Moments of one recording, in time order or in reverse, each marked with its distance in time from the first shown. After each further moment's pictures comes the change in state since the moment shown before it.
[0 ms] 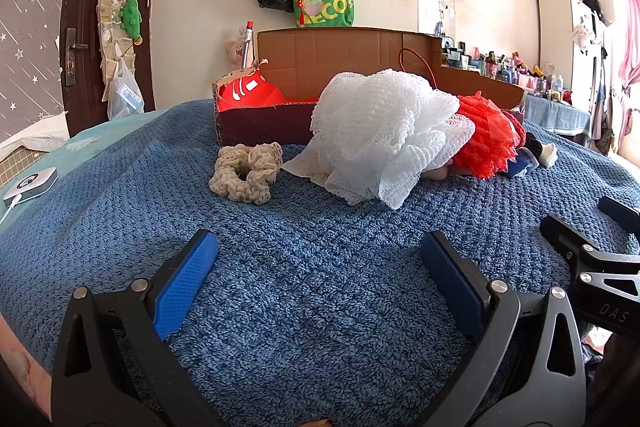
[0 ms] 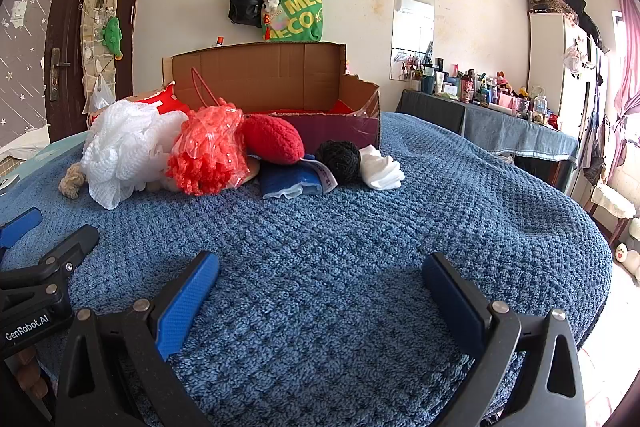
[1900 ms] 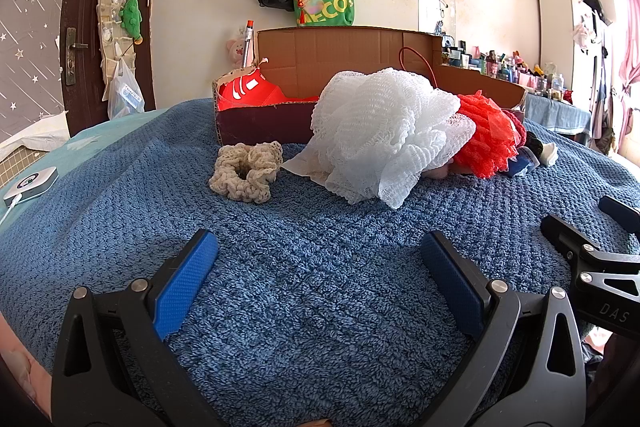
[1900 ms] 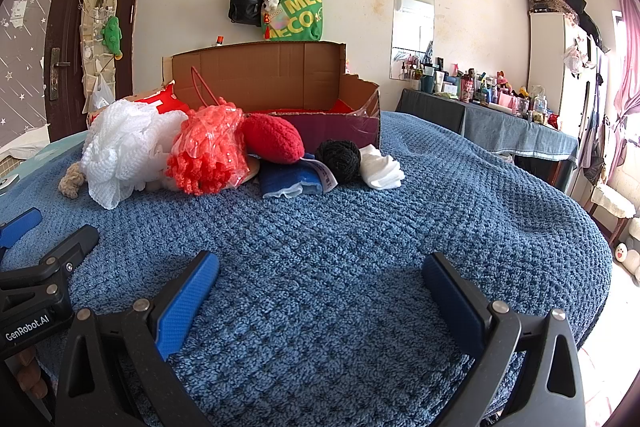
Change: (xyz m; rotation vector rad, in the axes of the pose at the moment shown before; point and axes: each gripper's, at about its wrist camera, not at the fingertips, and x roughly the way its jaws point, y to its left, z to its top) left arm 0.000 0.000 0.000 0.001 0.003 0.000; right arm 0.001 0.000 0.000 0.000 0.001 0.000
